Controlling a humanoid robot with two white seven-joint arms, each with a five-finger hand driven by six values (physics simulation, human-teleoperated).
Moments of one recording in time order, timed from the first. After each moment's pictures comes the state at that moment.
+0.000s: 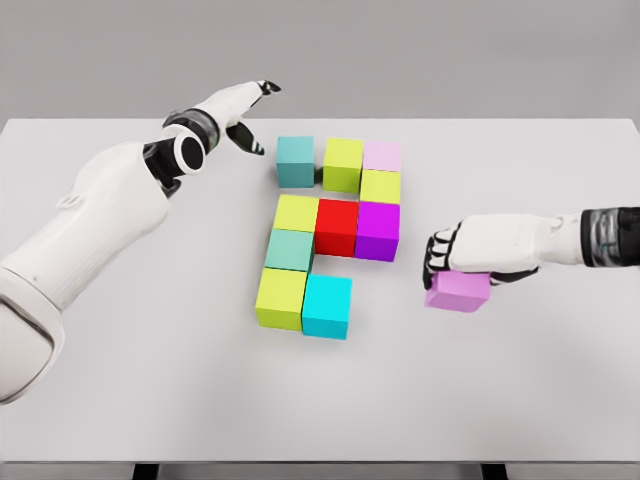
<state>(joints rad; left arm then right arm) -1.03 0.24 -1.00 -0.83 -0.13 0.23 -0.11 -0.71 -0.98 0.85 -1.70 0.29 -0.61 0.61</state>
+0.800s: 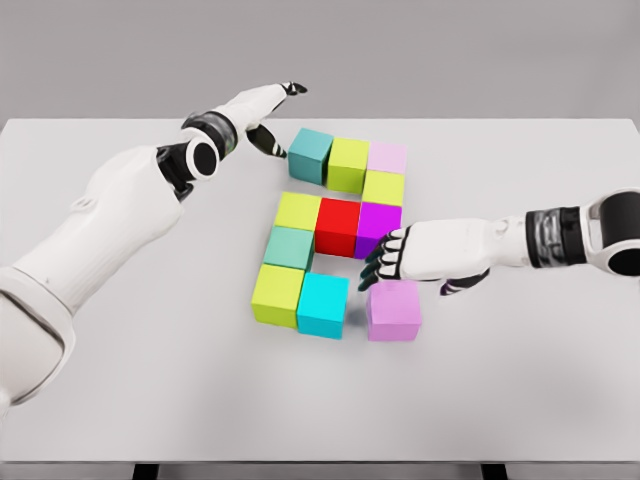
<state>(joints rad) -1.02 0.21 -1.01 -0.84 -0.14 0.15 -0.12 -0.77 -0.86 0.91 -1.69 0.29 -0.61 0.61</state>
